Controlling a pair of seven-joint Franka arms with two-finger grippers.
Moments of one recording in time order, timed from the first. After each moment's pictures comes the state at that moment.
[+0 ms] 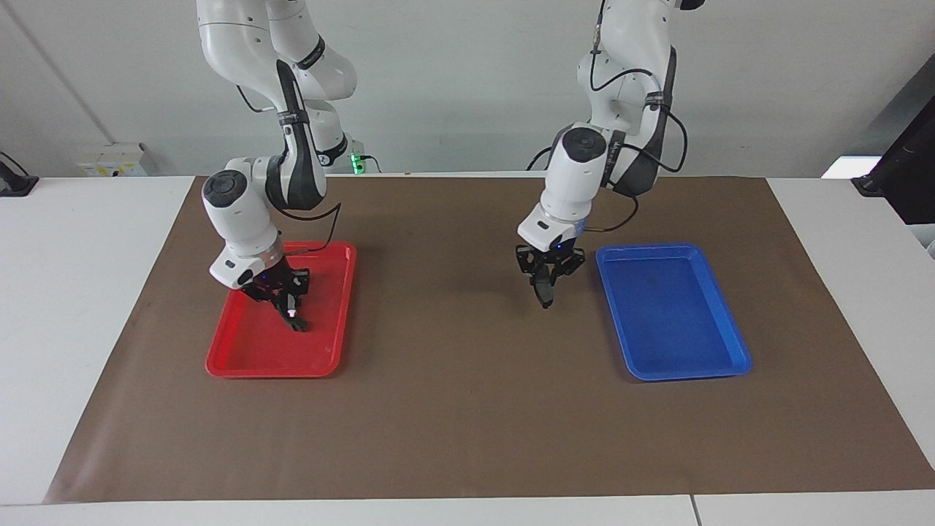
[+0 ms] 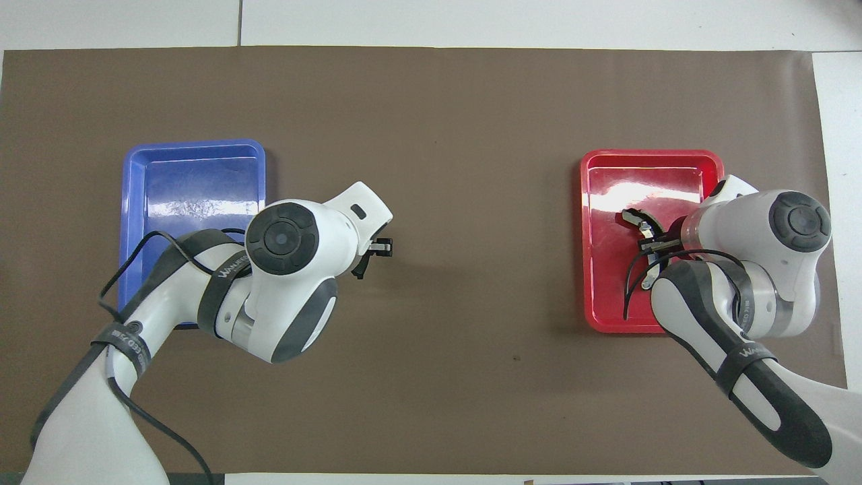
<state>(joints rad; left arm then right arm) -0.64 0.17 0.03 -2.05 -0.02 2.34 -0.47 -0.07 0.13 0.05 -2.30 -0.02 2.49 -0.17</state>
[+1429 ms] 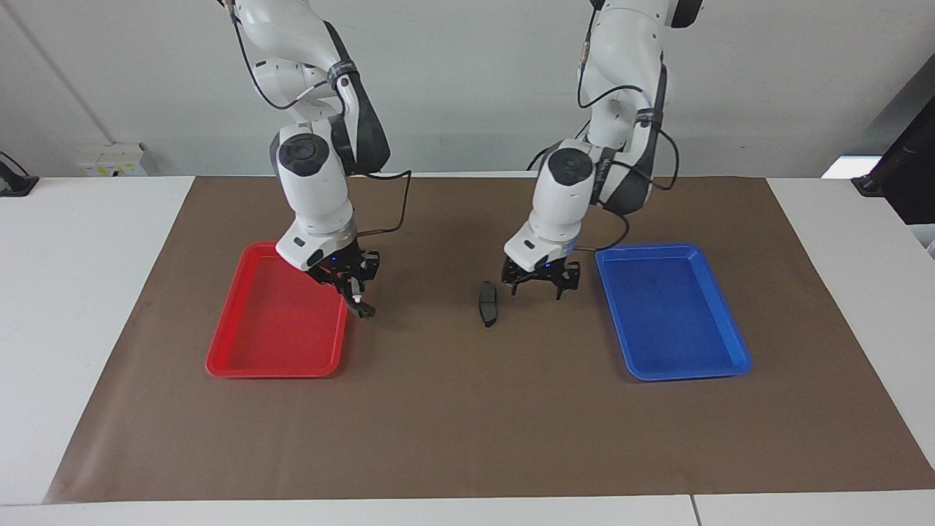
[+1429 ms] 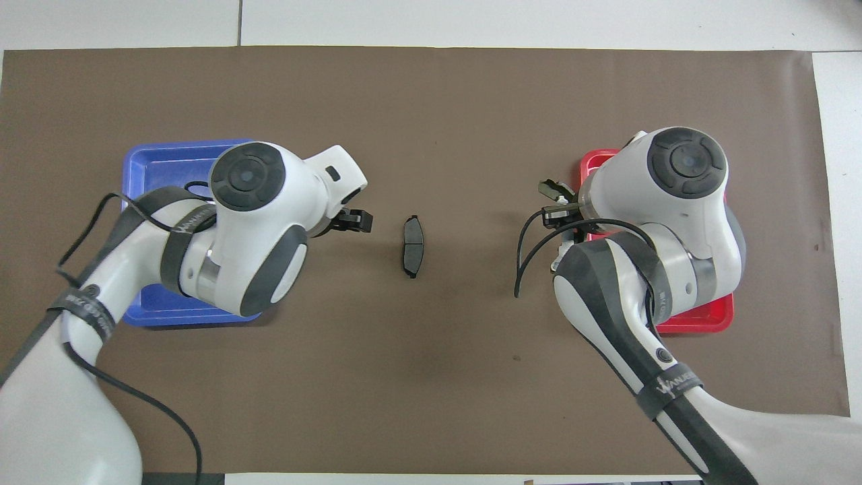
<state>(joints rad) -0.52 0.19 0.06 -1.92 -0.01 2.15 -0.22 0.26 0.16 0.06 -1.96 -0.02 2.13 0.28</state>
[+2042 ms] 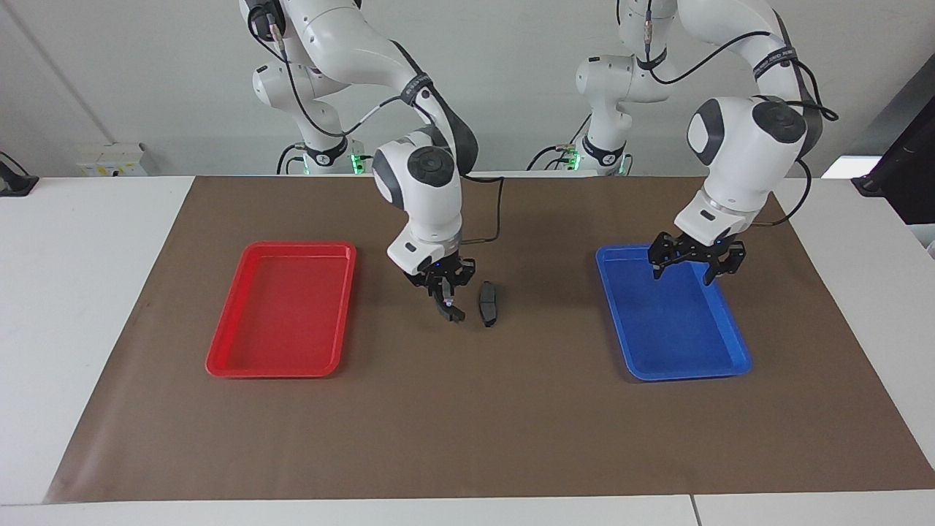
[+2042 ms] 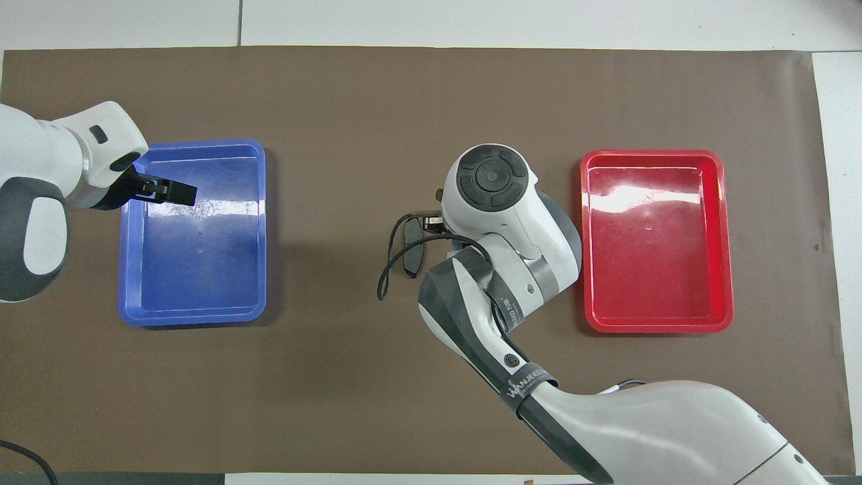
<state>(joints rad) -0.17 0.04 0.07 -1.92 -0.01 2.05 0.14 0.50 0.40 0.06 -1.71 -0.02 2.12 0.62</state>
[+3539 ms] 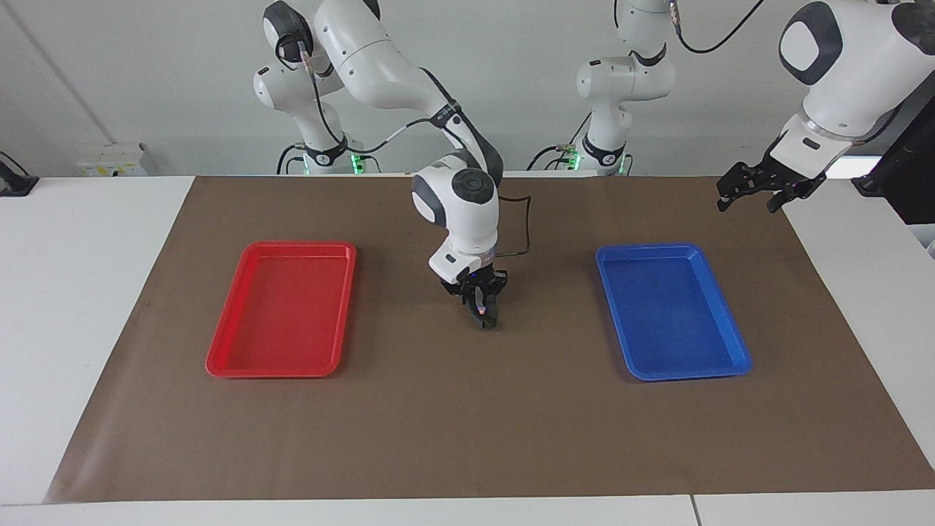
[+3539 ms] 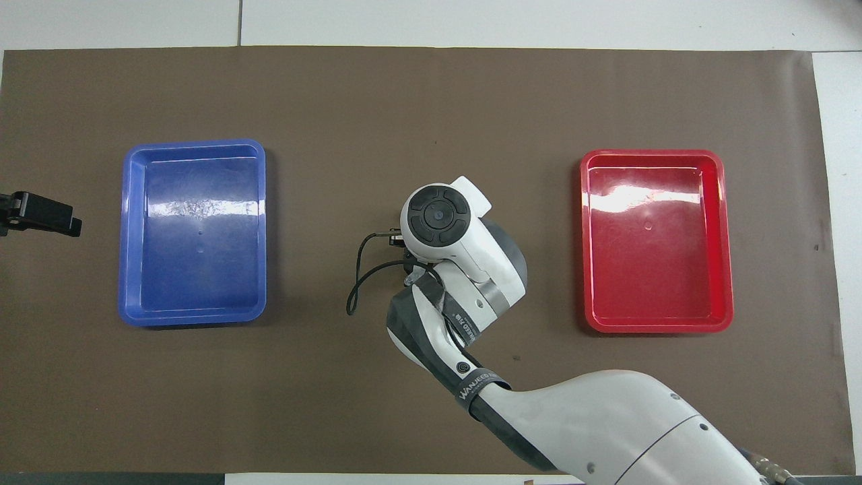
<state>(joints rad) -0.03 -0.03 0.07 -1.68 -0.01 1.57 0.14 0.58 0.49 0.06 -1.72 -0.04 2.27 0.71</state>
